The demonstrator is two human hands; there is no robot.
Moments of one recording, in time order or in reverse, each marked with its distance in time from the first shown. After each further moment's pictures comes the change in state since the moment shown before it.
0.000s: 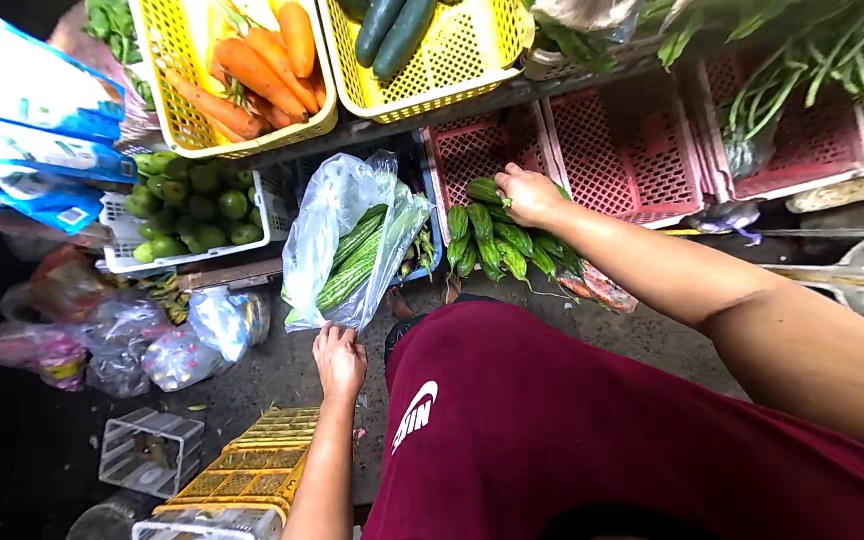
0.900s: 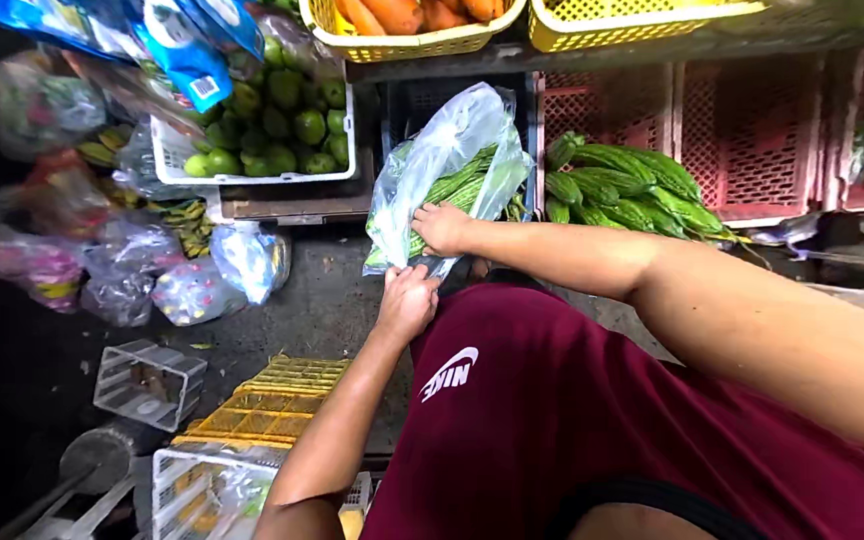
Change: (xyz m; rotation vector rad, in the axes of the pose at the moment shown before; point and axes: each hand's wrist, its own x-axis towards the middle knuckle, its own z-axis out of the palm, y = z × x) left_hand 0.029 -0.080 -0.051 -0.129 -0.149 0.432; right_hand 0.054 -0.360 0.127 -0.248 -0.333 -0.612
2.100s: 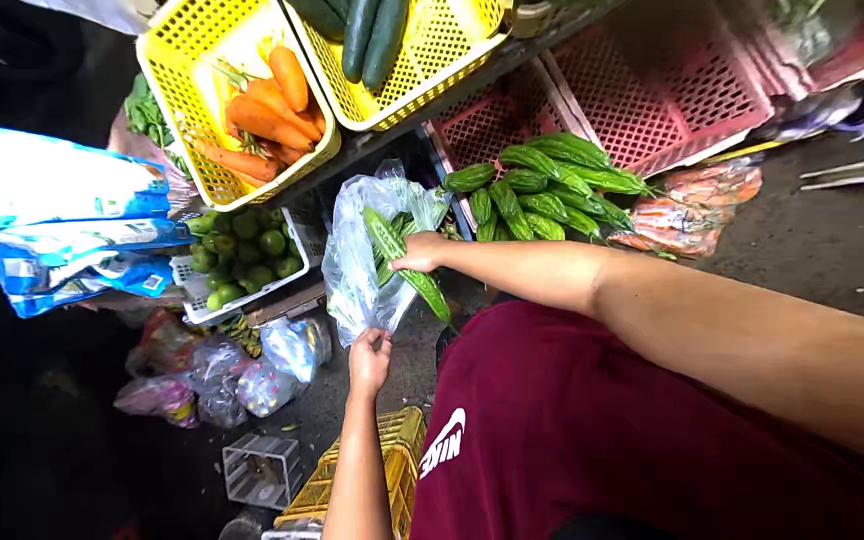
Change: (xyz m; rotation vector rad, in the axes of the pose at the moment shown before) left_hand 0.021 0.019 0.011 -0.278 -0.004 -0.362; right_hand -0.107 0.102 -0.002 0.891 0.121 0.431
